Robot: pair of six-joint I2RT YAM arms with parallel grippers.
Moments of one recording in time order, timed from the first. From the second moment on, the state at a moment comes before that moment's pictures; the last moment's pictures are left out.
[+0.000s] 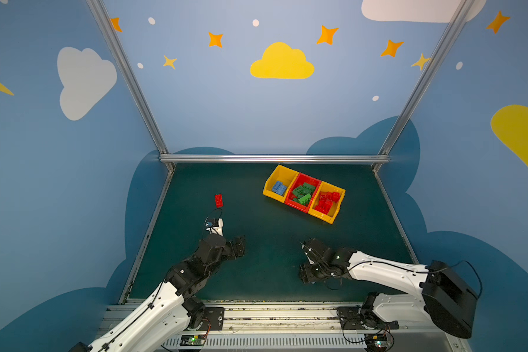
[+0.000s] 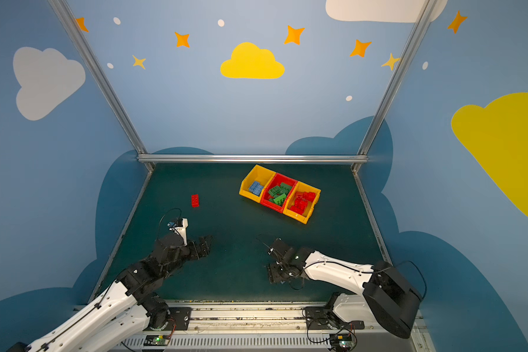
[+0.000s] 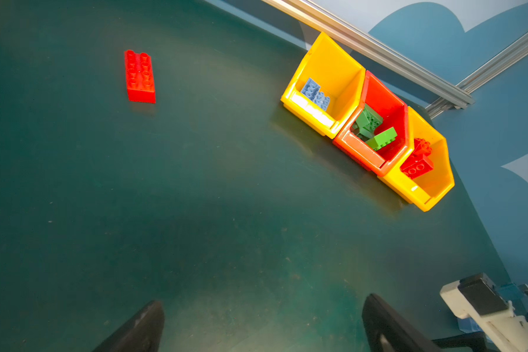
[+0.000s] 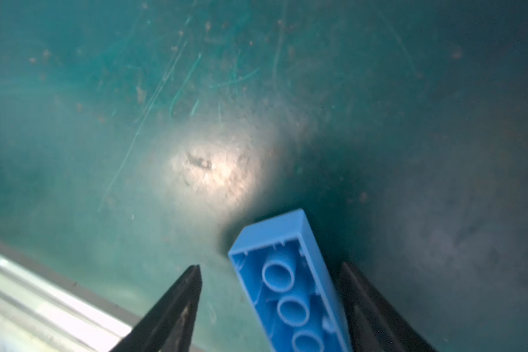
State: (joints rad) left arm -0.64 0.64 0.48 -0.44 -0.24 -0.68; right arm 0.97 1.31 0.62 -0.57 -0.04 0.66
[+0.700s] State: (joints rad) left arm -0.64 0.49 0.42 -0.52 -0.30 -0.73; right arm 1.03 1.58 0.98 -0.78 0.08 0.64
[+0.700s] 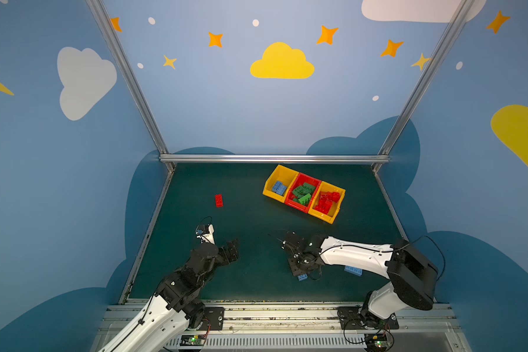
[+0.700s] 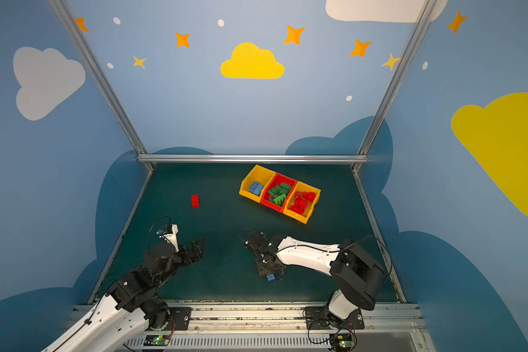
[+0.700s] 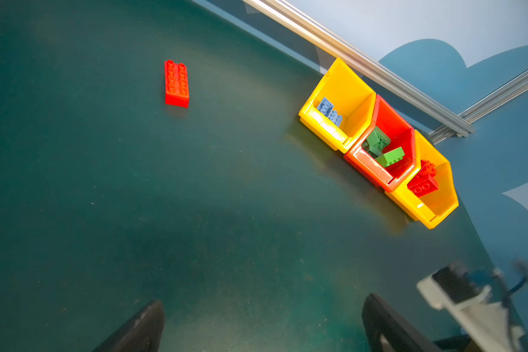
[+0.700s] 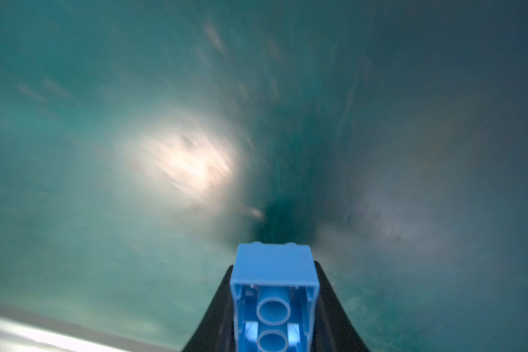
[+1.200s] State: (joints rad) left arm -0.64 0.64 0.49 -0.50 -0.30 -0.72; right arm 0.65 1.90 1.62 -0.64 0.04 0.41
